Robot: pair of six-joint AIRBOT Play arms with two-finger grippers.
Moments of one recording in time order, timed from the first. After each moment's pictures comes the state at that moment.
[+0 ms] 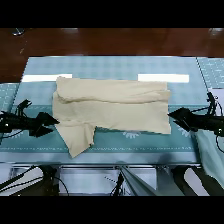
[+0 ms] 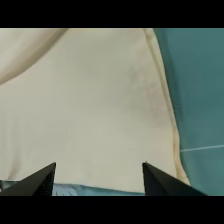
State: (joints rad) left arm 0.54 -1.23 0.58 0.89 -1.27 -1.20; right arm -0.49 -0.89 0.48 -0.78 1.13 1.25
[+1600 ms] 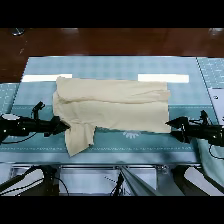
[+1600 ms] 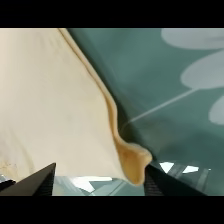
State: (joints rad) left arm 0.37 -1.22 0.44 0.71 -1.13 -1.08; right arm -0.67 -1.11 0.37 -0.71 1.16 1.24
